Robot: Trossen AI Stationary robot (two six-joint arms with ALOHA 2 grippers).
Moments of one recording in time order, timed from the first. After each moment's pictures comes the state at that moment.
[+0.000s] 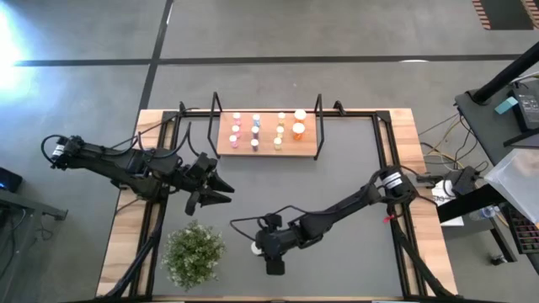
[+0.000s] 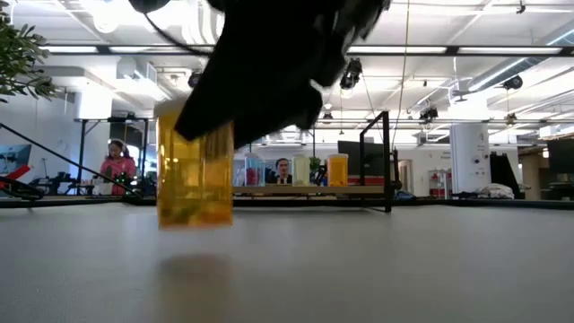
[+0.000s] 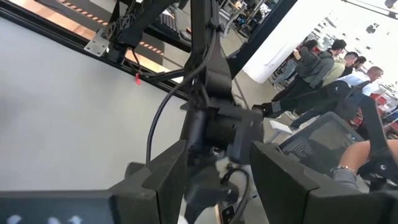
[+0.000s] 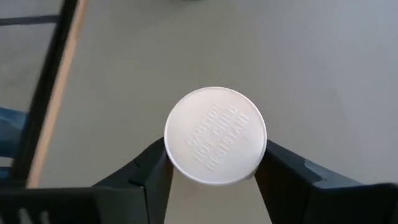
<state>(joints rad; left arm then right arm) -0.22 0.87 0.87 -0.17 0.05 -0.60 0.41 2.02 1.55 -0.25 0.12 0.36</state>
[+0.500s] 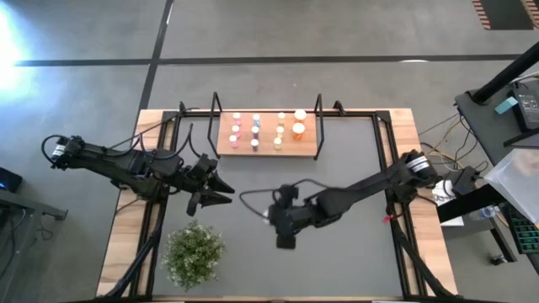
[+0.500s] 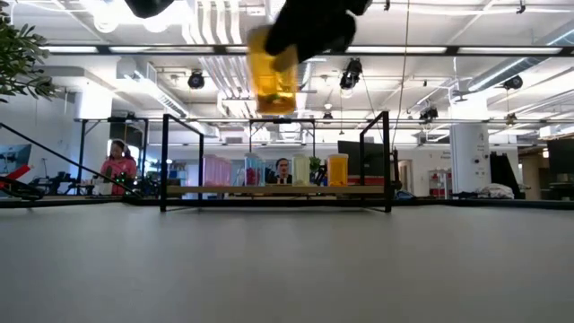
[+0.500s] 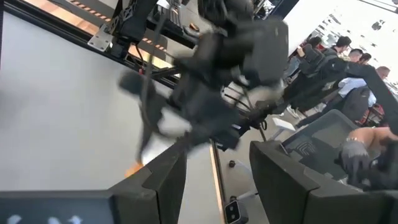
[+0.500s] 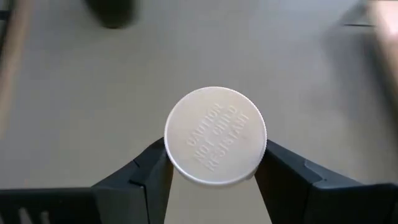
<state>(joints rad) -0.22 0.87 0.86 -0.17 0.05 -0.60 0.36 1.77 1.55 -0.57 0.29 0.29</state>
